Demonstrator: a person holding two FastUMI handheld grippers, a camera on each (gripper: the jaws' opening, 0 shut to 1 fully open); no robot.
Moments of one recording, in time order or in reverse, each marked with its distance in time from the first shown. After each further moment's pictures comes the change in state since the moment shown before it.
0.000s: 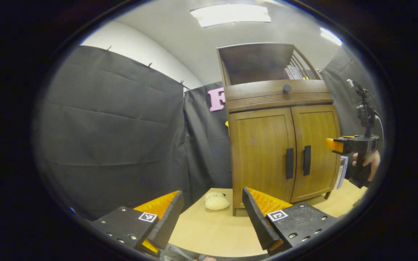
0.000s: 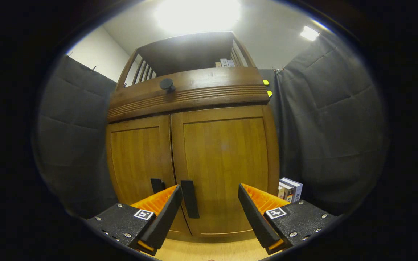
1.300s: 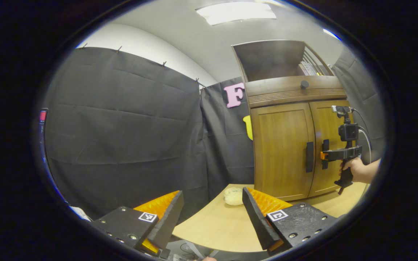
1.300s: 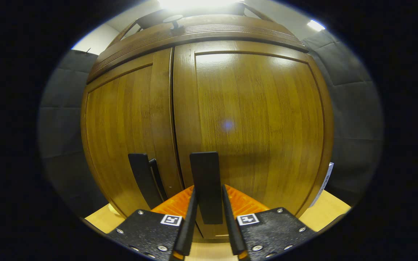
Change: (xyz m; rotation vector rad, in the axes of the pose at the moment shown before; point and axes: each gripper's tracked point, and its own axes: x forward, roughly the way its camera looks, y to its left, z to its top) left arm -0.013 0.020 0.003 0.009 0.035 0.132; right arm 0.108 0.043 -0.094 0.009 0.200 -0.006
